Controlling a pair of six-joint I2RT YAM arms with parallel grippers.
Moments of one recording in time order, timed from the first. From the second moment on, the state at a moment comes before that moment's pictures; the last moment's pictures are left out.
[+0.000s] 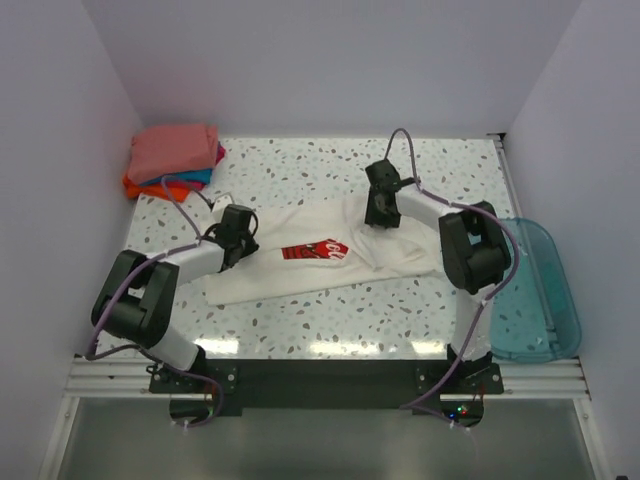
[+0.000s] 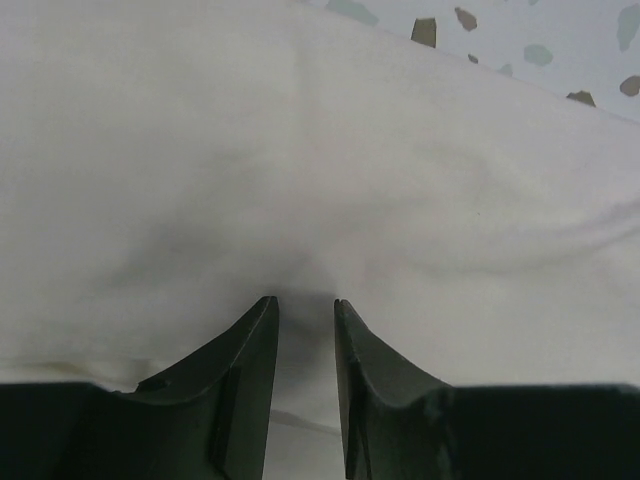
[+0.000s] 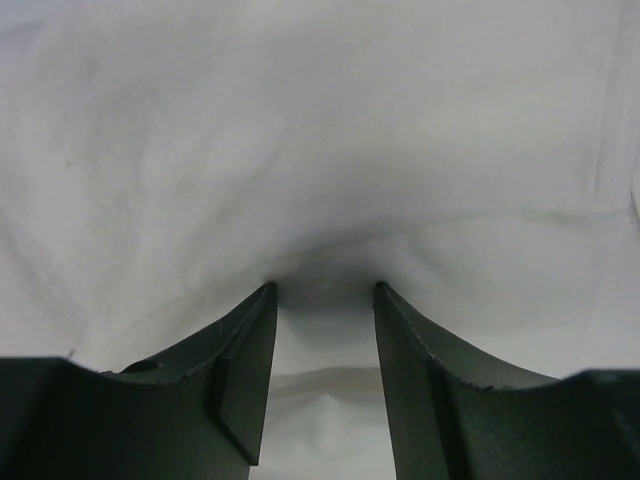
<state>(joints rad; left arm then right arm) -0.33 1.61 0.75 -0.02 -0.34 -0.67 0.41 1.94 1.30 -0.51 0.24 0.55</state>
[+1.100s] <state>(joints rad) -0.68 1.36 0.82 -0.31 -0.17 -0.44 0.38 2.05 1.79 -0.65 0.32 0.37</state>
